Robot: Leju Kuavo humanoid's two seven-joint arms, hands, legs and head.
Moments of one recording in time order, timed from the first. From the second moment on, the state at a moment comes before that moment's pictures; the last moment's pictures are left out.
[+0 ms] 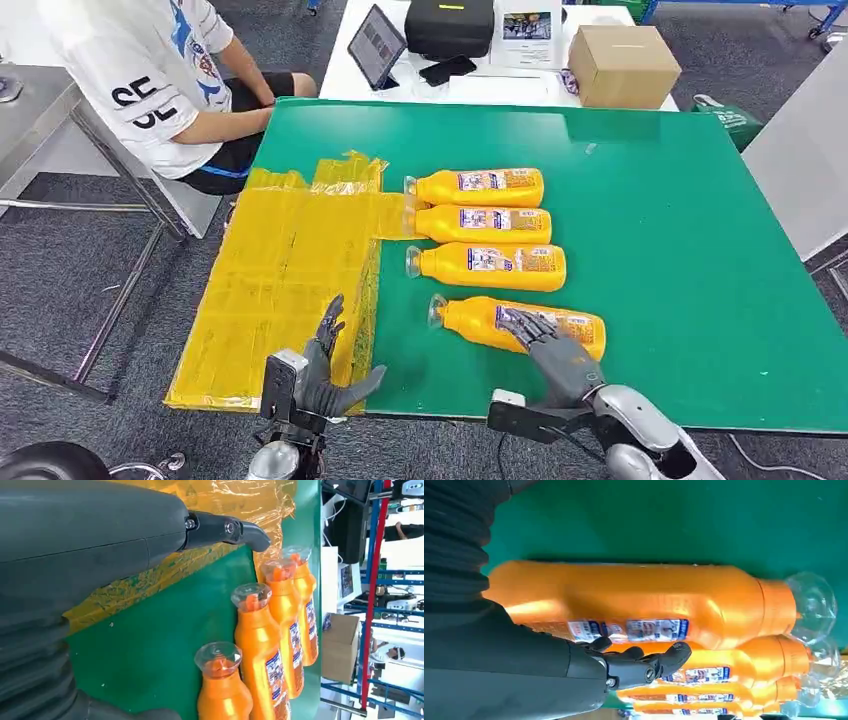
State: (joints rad) left arm -0.04 -0.27 -0.19 -1.08 -0.16 0.07 -0.56; right arm -0.02 -0.47 0.57 -1.63 0.77 0.01 -0.07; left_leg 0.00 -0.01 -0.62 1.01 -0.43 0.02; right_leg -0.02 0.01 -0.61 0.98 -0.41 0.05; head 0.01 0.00
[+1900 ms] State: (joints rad) left arm -0.03 -0.27 -0.19 -1.09 -0.16 0.06 -0.52; right arm -0.16 -0.34 0.44 -1.33 0.93 0.01 0.05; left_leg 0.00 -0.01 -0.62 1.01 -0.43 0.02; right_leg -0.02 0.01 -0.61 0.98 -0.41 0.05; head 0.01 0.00
